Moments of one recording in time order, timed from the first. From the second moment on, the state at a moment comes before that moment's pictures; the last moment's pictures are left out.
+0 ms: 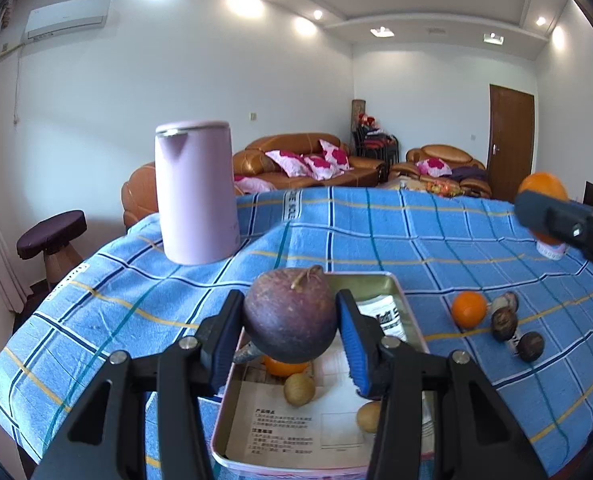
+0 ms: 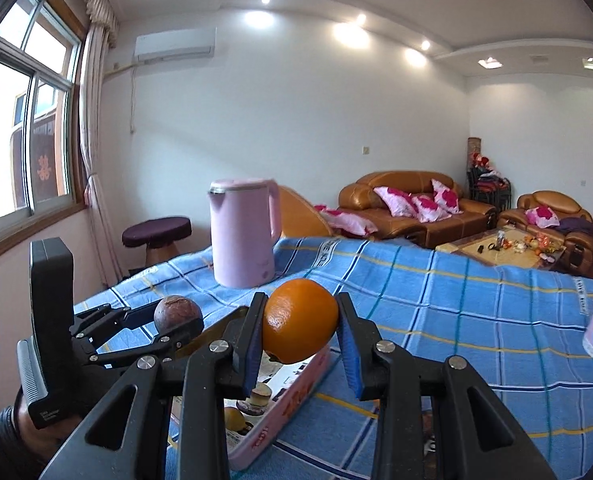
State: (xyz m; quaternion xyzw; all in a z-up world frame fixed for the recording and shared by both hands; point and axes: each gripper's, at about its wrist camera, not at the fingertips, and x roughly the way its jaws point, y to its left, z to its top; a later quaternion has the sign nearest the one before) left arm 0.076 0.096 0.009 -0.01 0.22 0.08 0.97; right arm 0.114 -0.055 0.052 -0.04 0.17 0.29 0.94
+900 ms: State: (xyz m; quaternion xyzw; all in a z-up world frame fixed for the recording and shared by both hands) left arm 0.098 0.100 -0.023 0.00 0.28 0.06 0.96; right arm 0.164 0.006 -0.018 -0.08 0.27 0.30 0.91
